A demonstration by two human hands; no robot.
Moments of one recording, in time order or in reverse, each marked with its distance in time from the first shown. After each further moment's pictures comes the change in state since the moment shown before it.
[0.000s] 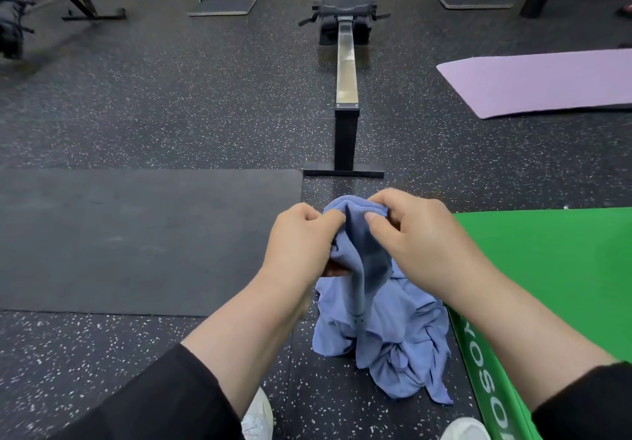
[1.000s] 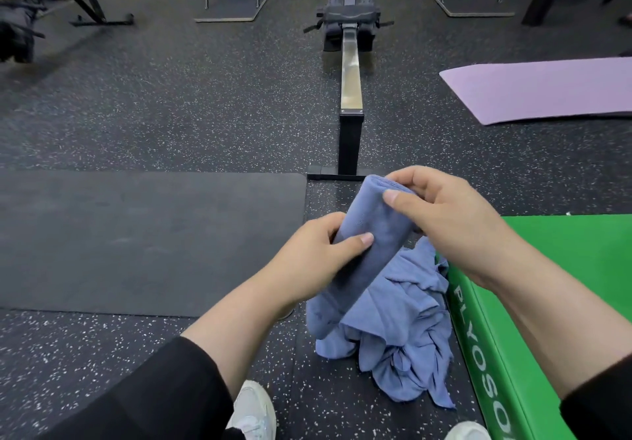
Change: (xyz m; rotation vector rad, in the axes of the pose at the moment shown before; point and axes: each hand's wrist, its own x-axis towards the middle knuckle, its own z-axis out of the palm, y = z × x) left_hand 0.000 -0.004 -0.020 0.443 -0.379 0.264; right_hand 0.012 0.003 -0.022 0.544 -0.068 0.057
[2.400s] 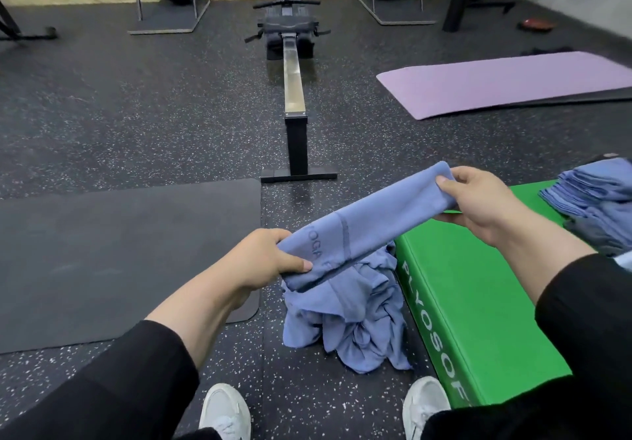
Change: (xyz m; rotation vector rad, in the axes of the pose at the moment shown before) left_hand -0.009 -0.019 0.010 0.051 -0.099 -0.214; right_hand -0.044 0.070 -0.116 0.105 0.445 0.404
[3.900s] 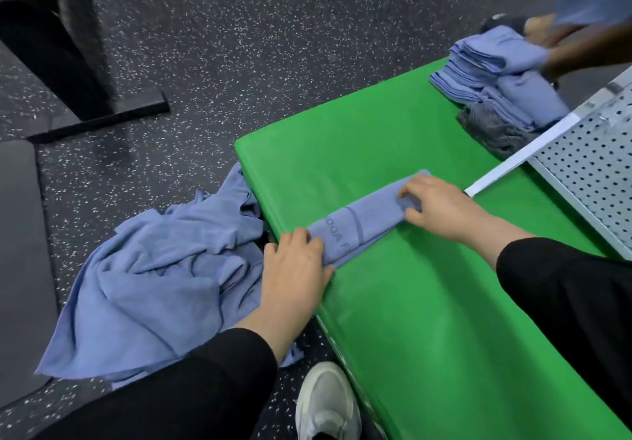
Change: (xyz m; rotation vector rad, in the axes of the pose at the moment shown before) left_hand 0.214 -0.027 0.393 0.993 -0.019 0.487; right_hand 0.142 0.320 -0.221 -1.158 -0.146 -0.048
